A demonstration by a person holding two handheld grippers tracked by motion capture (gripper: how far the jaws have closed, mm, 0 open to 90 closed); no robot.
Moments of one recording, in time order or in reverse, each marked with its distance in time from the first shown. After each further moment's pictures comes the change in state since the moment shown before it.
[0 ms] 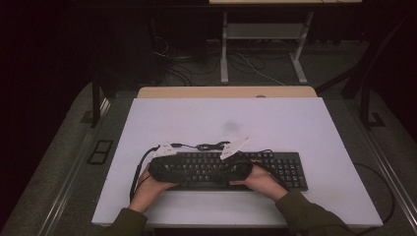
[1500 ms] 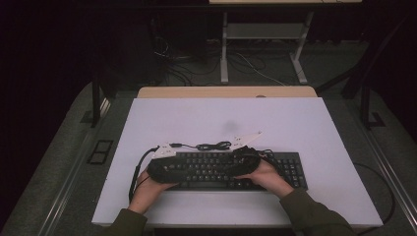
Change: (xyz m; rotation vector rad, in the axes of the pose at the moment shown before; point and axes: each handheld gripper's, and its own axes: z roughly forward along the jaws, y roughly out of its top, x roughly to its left) left arm -0.006 0.002 -0.008 -0.002 -0.024 0.027; right arm -0.015 -0.002 -0.021 -0.090 -0.093 0.066
